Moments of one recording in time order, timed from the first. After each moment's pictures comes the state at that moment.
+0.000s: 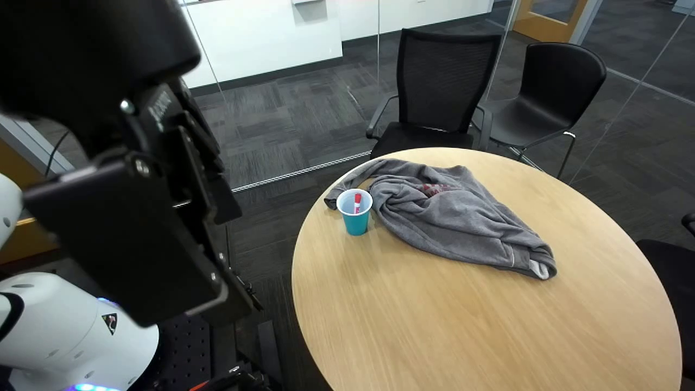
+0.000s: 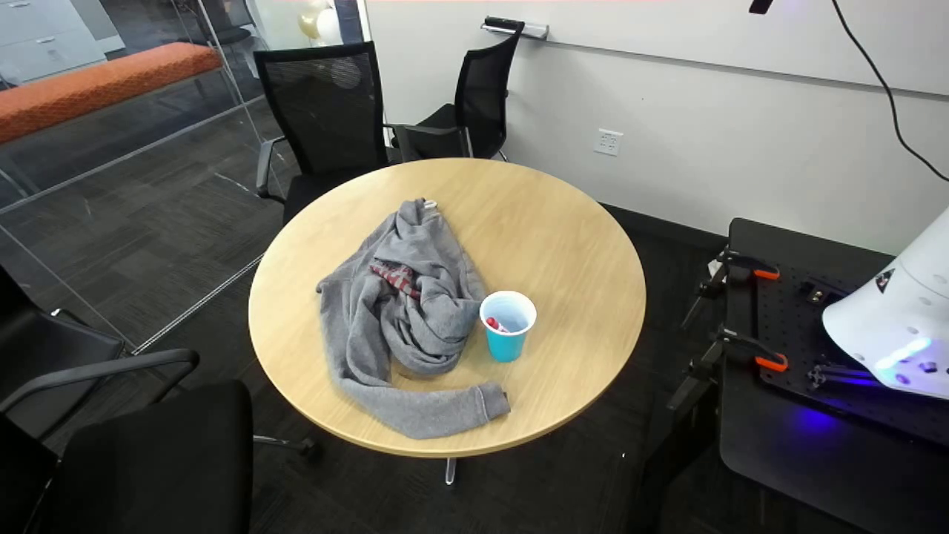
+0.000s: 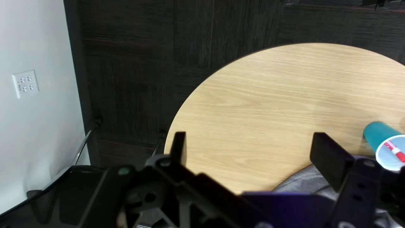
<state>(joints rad) -0.15 -0.70 -0.18 -2.42 -0.30 1.85 -0.27</state>
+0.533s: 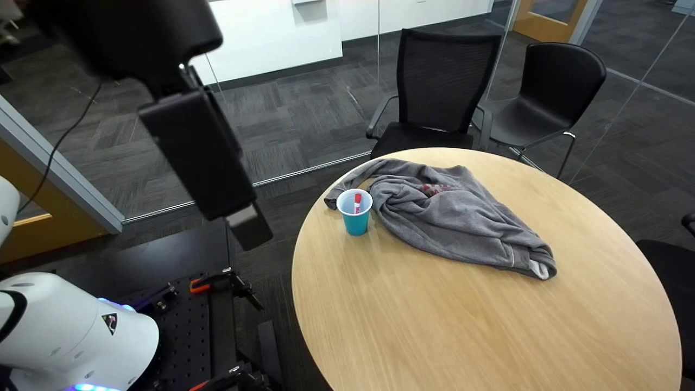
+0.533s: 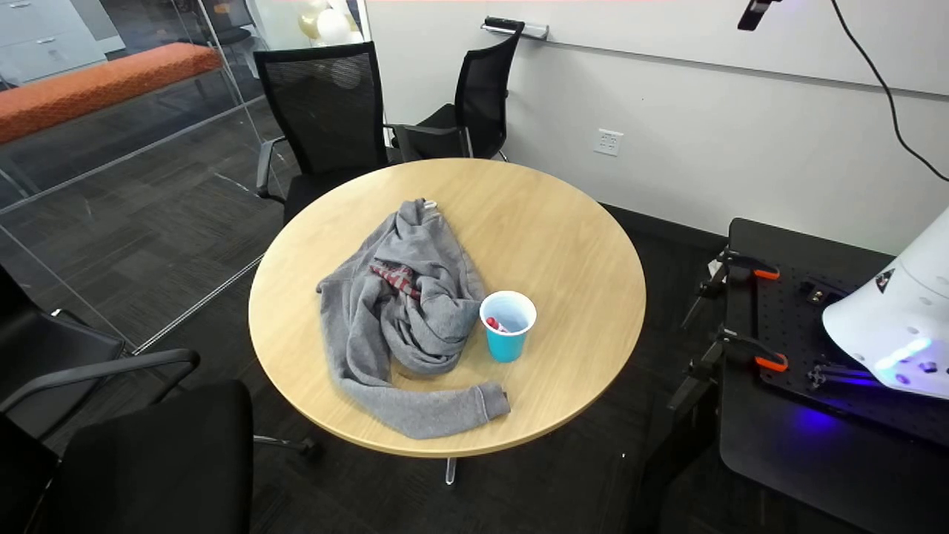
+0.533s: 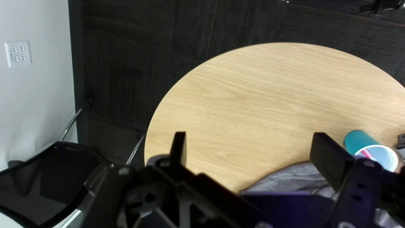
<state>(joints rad) -0.09 -0.72 -0.11 -2.47 -0.30 1.89 -0.26</state>
